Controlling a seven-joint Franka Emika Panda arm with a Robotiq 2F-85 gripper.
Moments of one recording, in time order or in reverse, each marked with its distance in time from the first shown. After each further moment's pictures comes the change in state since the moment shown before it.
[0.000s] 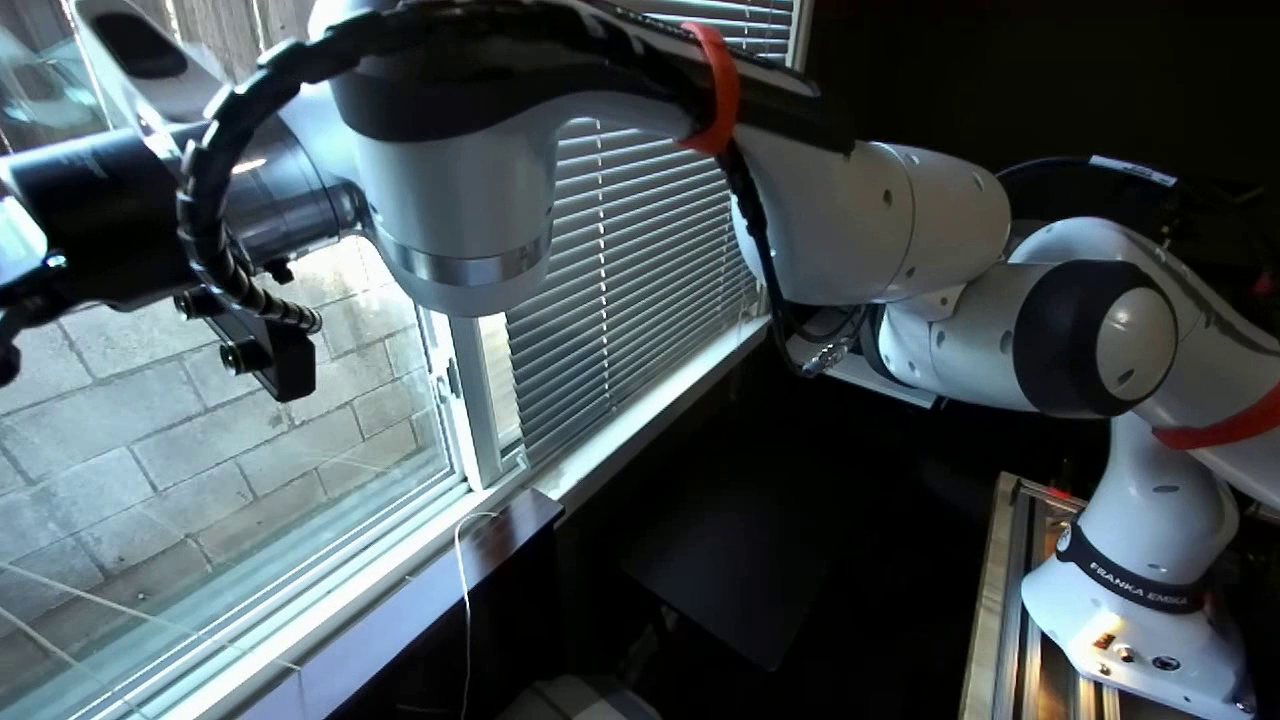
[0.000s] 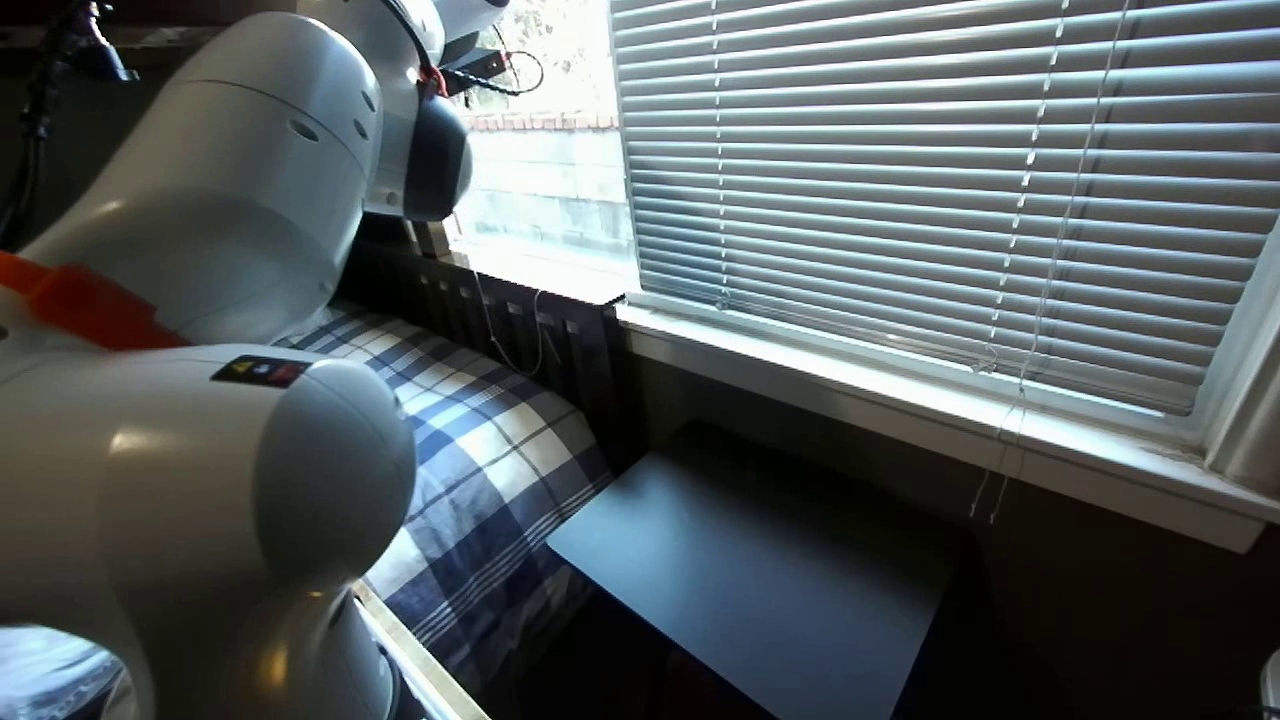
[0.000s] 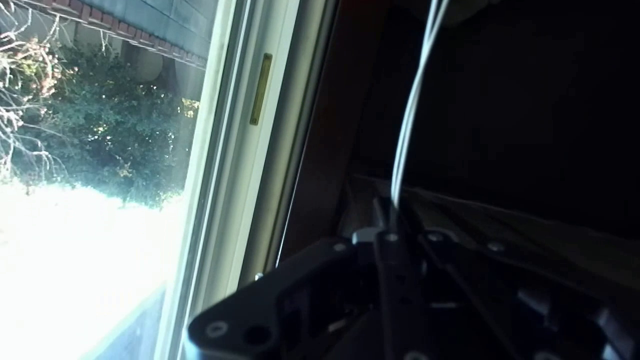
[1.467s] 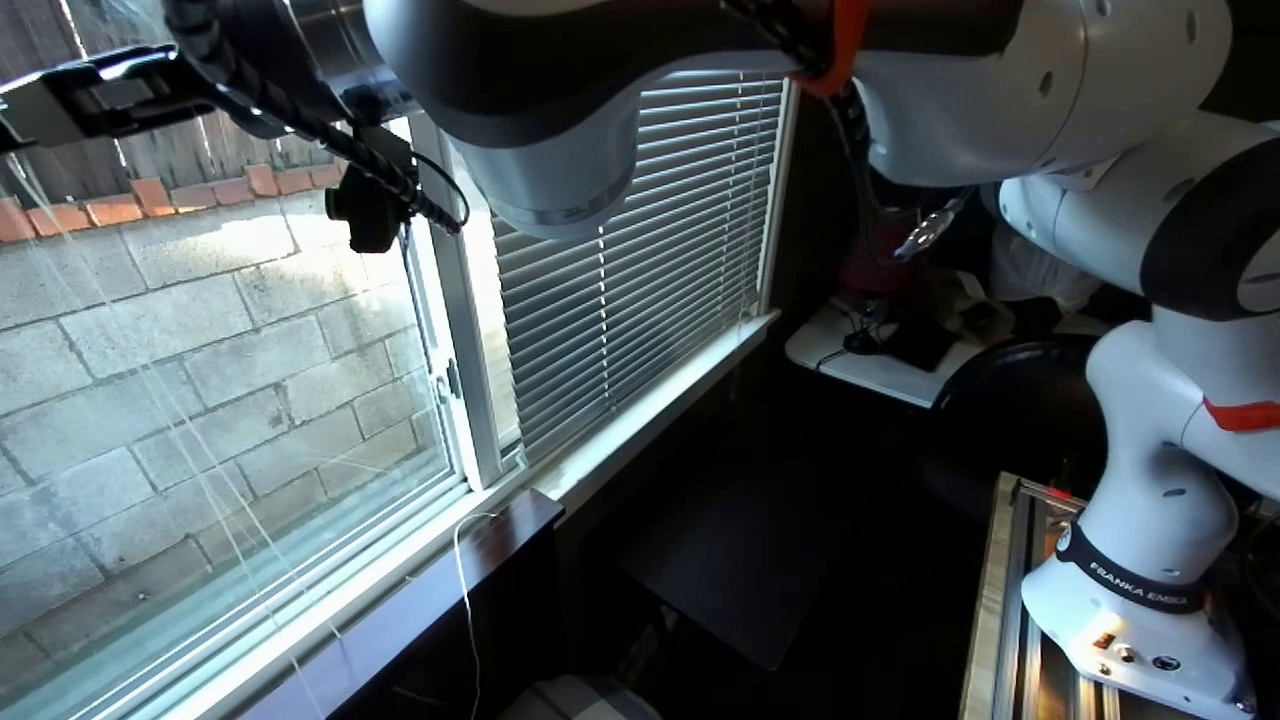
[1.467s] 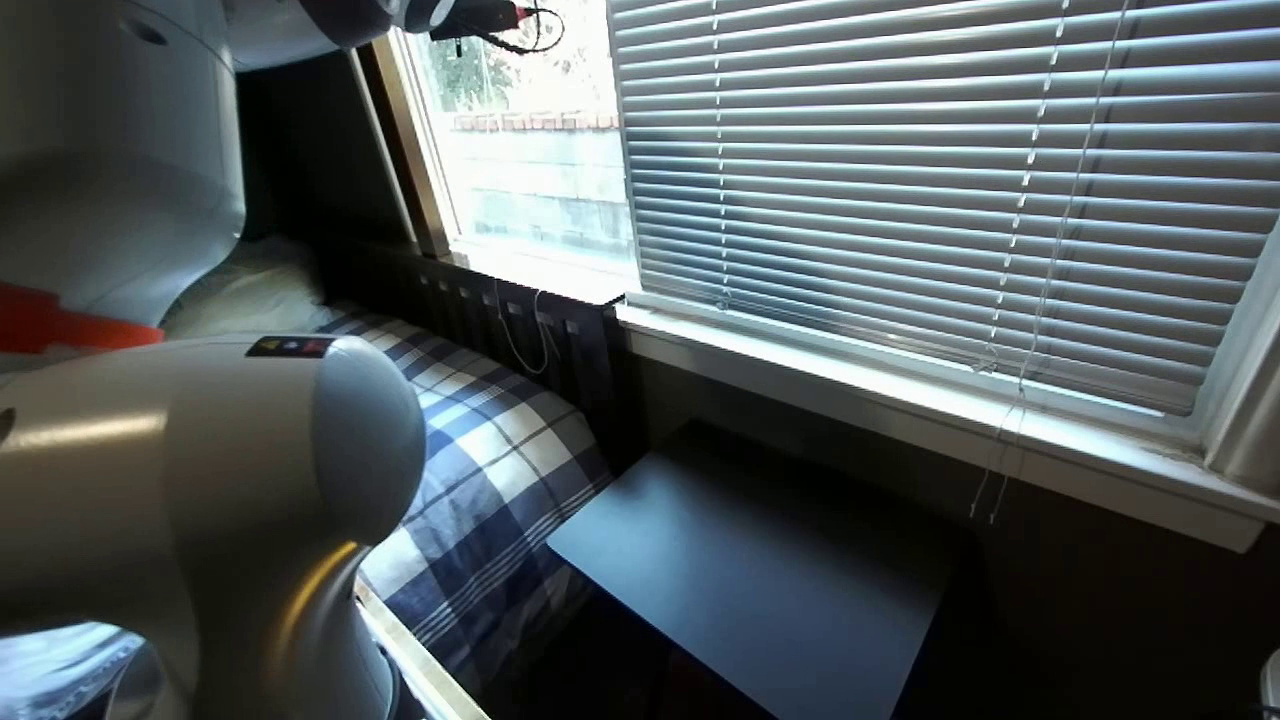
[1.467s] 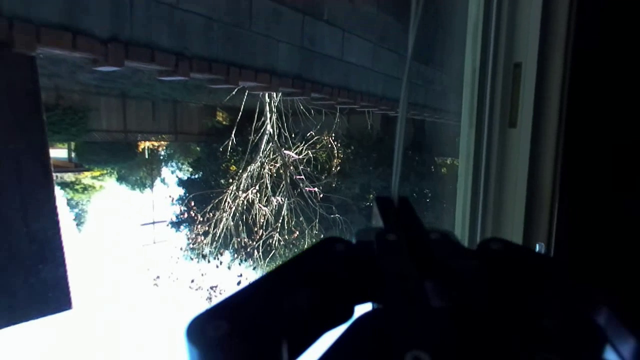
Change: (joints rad) arm 0.214 -0.412 -0.625 -0.557 -0.003 0.472 0.717
